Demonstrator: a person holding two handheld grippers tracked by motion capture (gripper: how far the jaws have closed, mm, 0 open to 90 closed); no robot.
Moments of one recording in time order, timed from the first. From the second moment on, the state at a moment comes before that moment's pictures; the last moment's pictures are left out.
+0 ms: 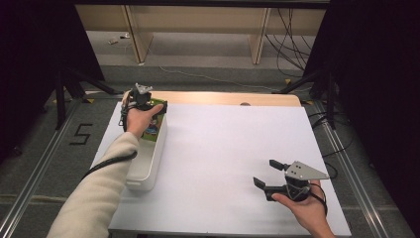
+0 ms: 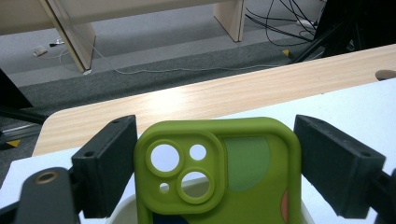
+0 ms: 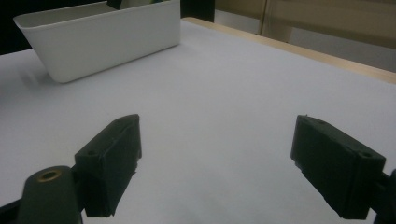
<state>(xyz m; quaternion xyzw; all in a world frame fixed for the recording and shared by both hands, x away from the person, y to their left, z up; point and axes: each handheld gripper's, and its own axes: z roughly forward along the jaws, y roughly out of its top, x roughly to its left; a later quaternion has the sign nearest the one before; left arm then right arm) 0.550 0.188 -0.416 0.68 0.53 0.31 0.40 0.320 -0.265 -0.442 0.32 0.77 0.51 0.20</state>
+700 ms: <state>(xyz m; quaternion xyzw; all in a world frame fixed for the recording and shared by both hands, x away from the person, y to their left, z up) 0.547 0.190 -0.417 0.69 0.53 0.30 0.39 0.320 -0.265 -0.443 0.32 0.77 0.52 0.20</state>
